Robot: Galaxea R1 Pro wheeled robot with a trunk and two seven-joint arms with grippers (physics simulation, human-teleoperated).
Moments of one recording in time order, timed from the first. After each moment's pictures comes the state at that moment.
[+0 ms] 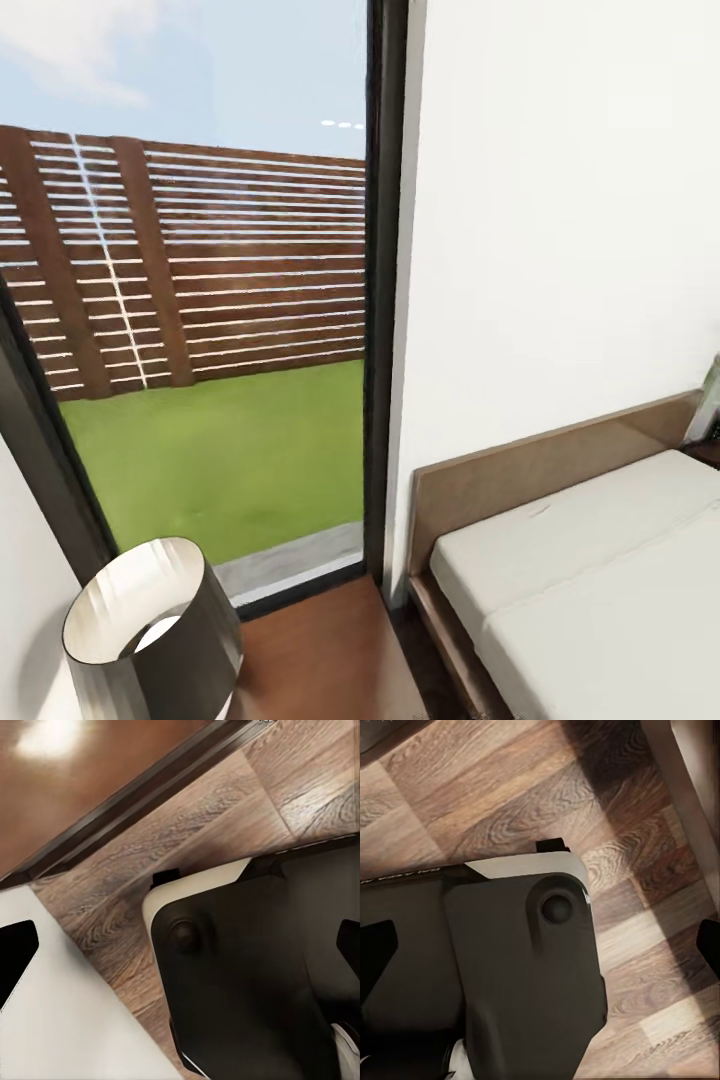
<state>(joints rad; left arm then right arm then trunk) -0.17 0.03 -0.37 -0.06 0.14 -0.05 -0.06 -0.24 0.05 -0.09 0.04 -0.06 0.02 -0.14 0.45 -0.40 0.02</state>
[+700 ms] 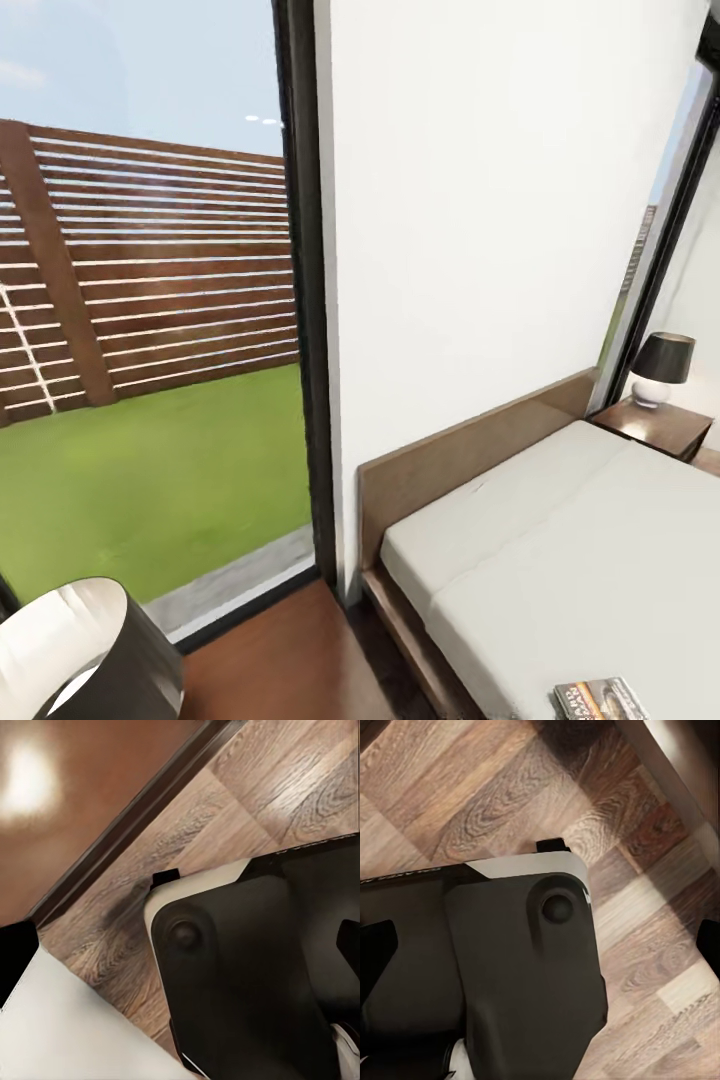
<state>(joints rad) -0.17 0.03 -0.37 -0.06 0.14 -0.05 -0.06 -0.24 0.06 -0.09 0.04 -0.06 0.02 -0.14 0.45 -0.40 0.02</state>
